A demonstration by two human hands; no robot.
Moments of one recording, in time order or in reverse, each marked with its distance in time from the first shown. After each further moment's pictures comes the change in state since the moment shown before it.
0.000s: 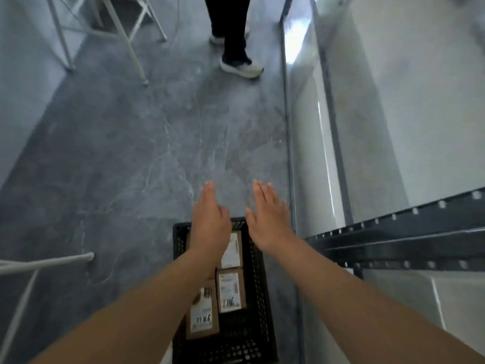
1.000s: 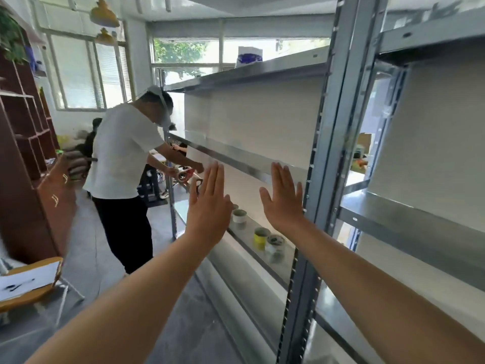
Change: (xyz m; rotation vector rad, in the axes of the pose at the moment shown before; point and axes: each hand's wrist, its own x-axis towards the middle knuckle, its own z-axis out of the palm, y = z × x) left_hand -0.172 0.549 -0.317 0.486 0.372 1.282; right_hand -0.306 -0.182 -0.550 -0.030 1.138 0.232
